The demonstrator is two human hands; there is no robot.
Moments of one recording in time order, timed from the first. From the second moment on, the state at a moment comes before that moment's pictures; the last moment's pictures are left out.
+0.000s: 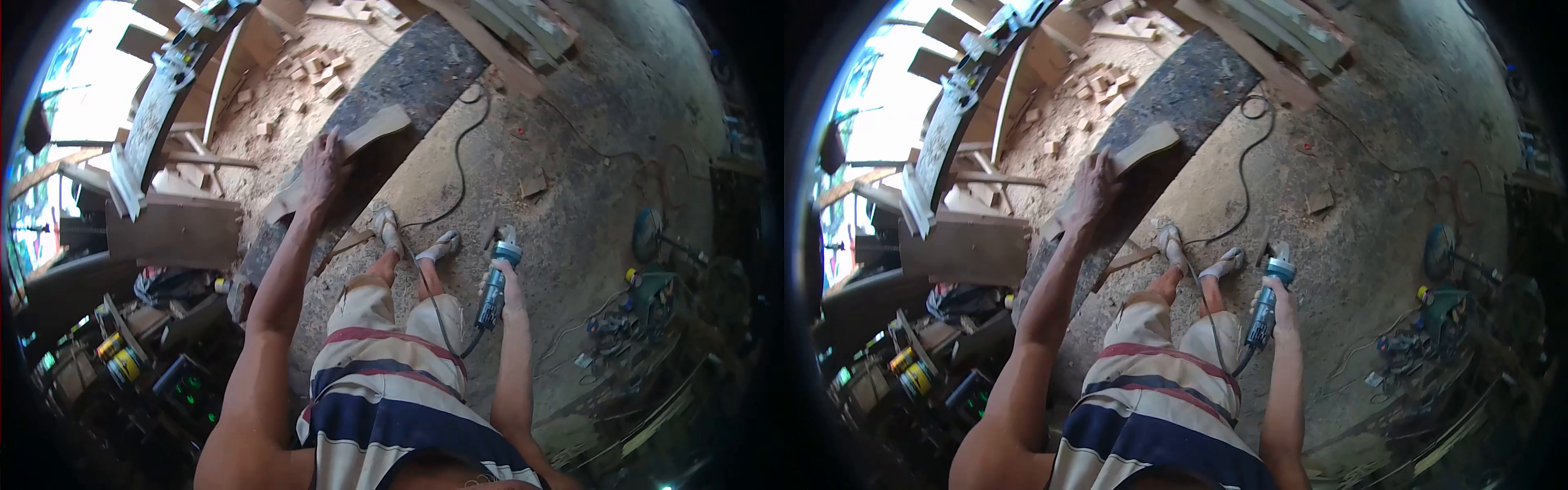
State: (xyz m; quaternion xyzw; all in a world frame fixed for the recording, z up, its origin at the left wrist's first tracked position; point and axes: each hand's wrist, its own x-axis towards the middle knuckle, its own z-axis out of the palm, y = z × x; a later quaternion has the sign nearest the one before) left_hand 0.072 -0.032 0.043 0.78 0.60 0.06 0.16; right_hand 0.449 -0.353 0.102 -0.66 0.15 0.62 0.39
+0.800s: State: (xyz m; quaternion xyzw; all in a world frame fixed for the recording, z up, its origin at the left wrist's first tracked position) left_hand -0.121 -0.129 0.025 0.39 0.78 0.21 0.43; right_hand 0.444 -0.270 0.185 -0.74 -0.03 0.60 0.31
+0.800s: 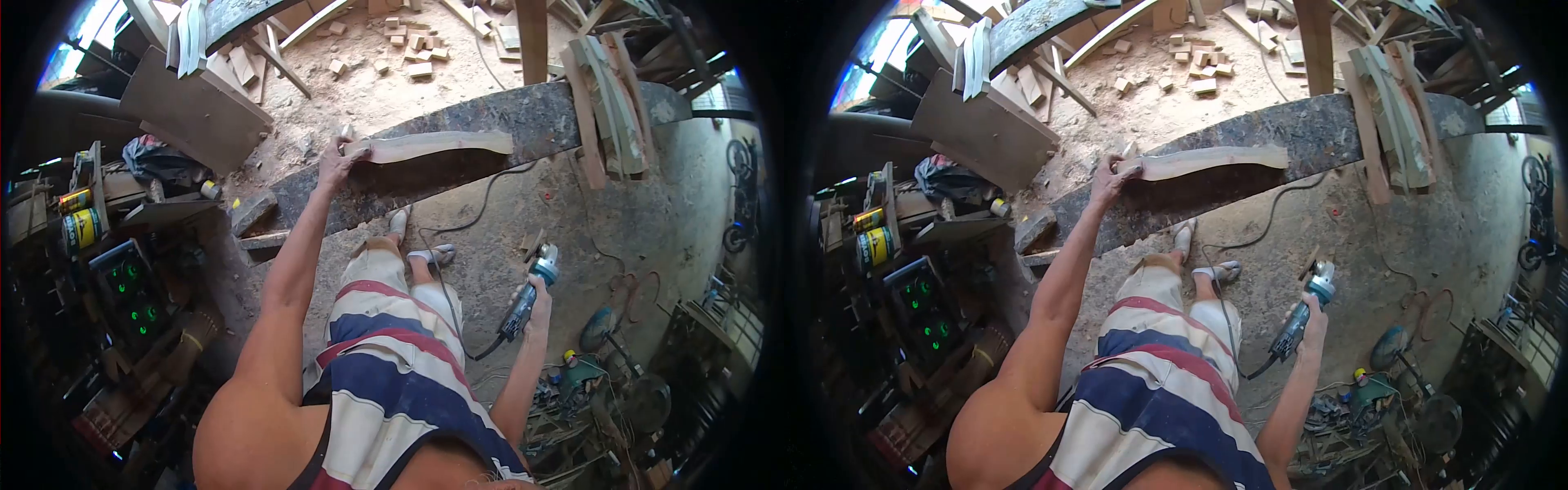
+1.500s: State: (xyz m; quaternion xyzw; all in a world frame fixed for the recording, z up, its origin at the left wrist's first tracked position) left_hand -0.048 -0.262 0.075 0.11 0.70 0.44 0.55; right_hand 0.491 -0.150 0.257 -0.72 -0.28 0.57 0.29
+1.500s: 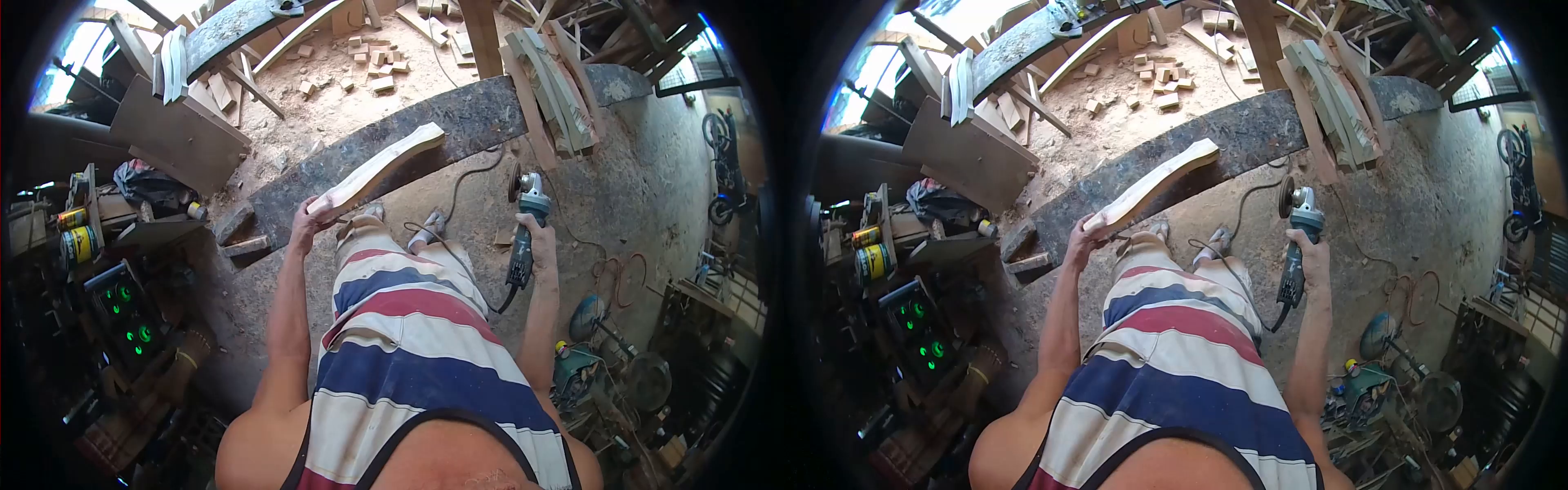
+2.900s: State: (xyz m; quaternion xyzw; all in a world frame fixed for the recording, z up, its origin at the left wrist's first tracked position) left_hand -0.059 -0.176 0.282 0.50 0.70 0.30 0.41; right_hand 0.252 -0.051 0.294 -0.48 -0.71 0.51 0.01
